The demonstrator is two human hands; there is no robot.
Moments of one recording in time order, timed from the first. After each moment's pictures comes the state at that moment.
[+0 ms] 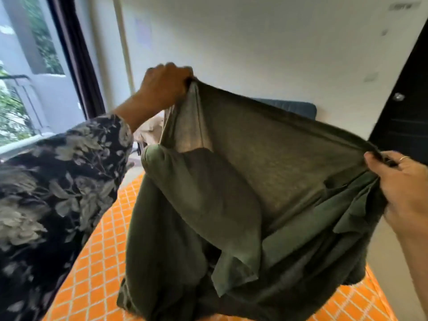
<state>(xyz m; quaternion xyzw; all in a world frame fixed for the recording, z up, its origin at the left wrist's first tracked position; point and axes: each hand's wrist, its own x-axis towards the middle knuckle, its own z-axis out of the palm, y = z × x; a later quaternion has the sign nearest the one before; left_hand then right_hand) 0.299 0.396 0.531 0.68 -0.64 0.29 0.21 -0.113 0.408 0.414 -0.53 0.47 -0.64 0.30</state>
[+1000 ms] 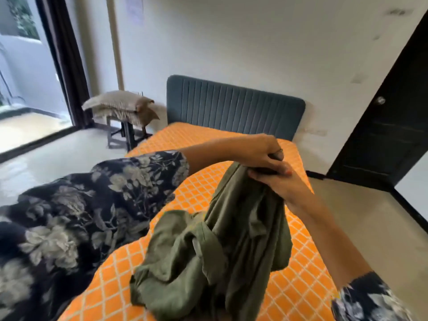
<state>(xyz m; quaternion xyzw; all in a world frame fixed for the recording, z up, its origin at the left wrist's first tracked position) 0.144 0.390 0.443 0.38 -0.91 -0.08 0.12 0.011 0.415 0.380 -0.69 0.40 -0.41 0.44</state>
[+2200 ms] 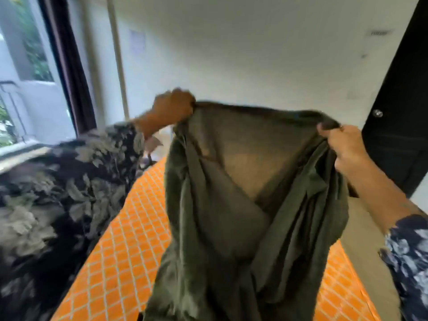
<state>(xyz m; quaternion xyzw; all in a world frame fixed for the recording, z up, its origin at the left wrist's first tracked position) 0.290 0.367 0.523 0.70 -0.65 0.22 0.19 -0.051 0.338 0.486 -0.51 0.49 -0.63 0.32</state>
